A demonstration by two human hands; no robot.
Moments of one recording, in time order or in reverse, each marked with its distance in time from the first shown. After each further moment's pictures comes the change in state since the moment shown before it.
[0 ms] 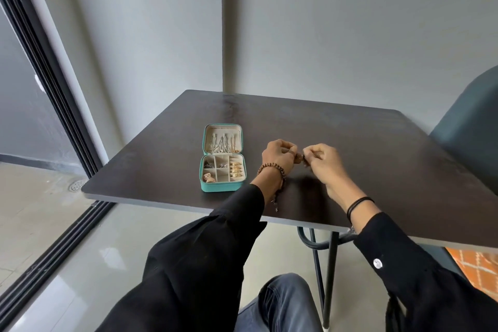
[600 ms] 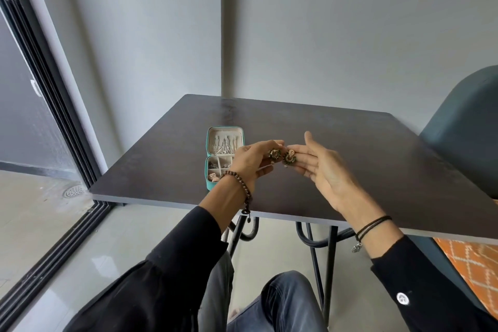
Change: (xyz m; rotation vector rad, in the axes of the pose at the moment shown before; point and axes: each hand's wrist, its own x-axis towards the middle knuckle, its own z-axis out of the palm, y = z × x) left_hand -0.069 0.033 -0.075 -0.367 -0.134 -0.151; right_hand -0.089 -0.067 -0.019 0.445 -0.286 0.087
